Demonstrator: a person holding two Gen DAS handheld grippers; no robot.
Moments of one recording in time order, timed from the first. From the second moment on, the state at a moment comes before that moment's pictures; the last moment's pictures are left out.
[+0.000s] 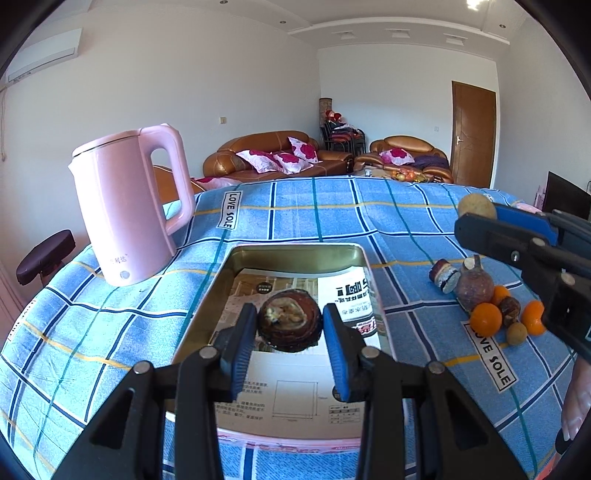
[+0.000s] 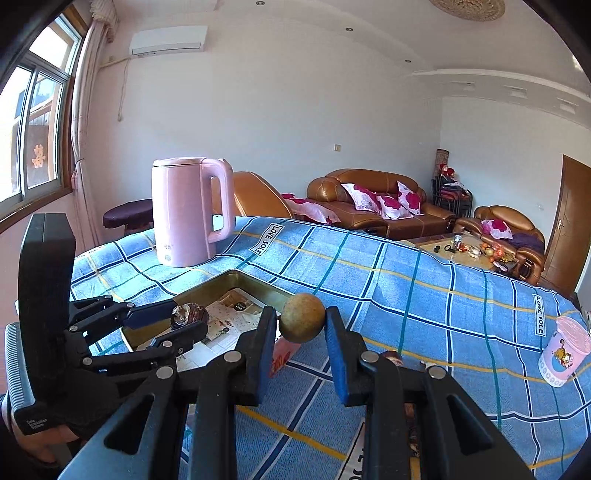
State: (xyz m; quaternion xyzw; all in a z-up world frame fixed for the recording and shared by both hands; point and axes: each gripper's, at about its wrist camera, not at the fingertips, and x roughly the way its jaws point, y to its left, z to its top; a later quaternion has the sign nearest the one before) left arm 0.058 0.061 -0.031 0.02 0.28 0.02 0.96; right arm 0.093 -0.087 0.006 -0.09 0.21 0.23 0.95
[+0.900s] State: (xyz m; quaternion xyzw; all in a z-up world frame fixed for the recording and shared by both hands) left arm 0.092 0.088 -0.047 0.04 0.33 0.04 0.94; right arm 0.136 -0.035 -0.037 -0.11 0.27 0.26 0.92
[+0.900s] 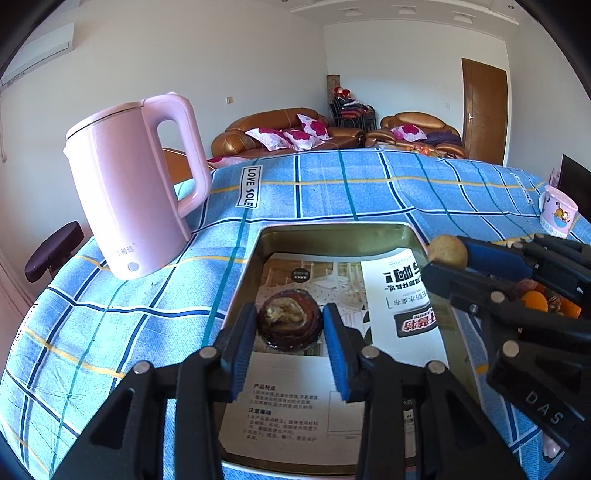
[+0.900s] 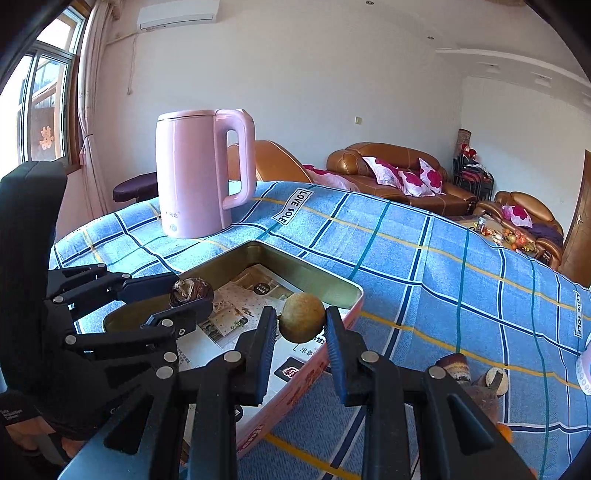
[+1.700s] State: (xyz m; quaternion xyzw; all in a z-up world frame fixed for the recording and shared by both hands) left arm 0.101 0.086 -0.055 0.06 0.34 0.05 0.94; right arm 0.147 -0.024 -0.054 -0.12 0.29 0.27 0.91
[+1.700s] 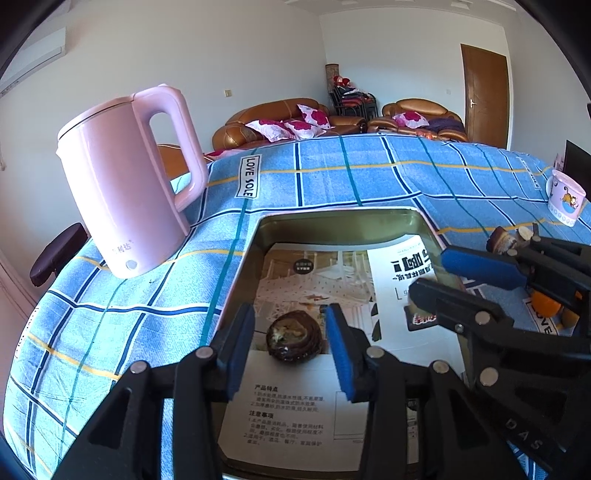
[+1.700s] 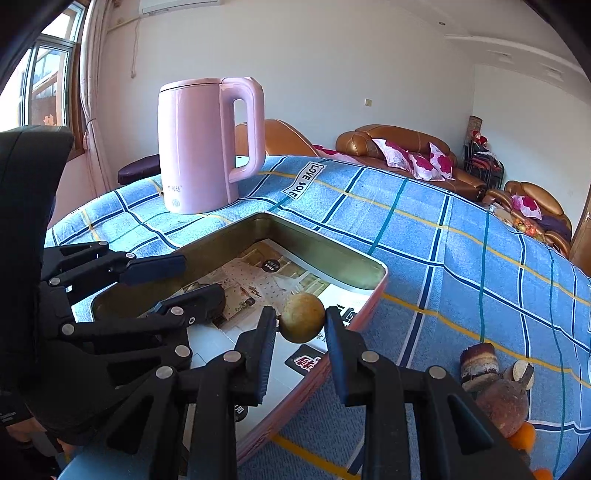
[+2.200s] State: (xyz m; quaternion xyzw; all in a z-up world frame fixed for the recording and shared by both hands) left arm 0.062 0.041 -0.030 0.03 0.29 -0.01 0.96; right arm 0.100 -0.106 -0.042 -0.10 0.27 0.20 0.94
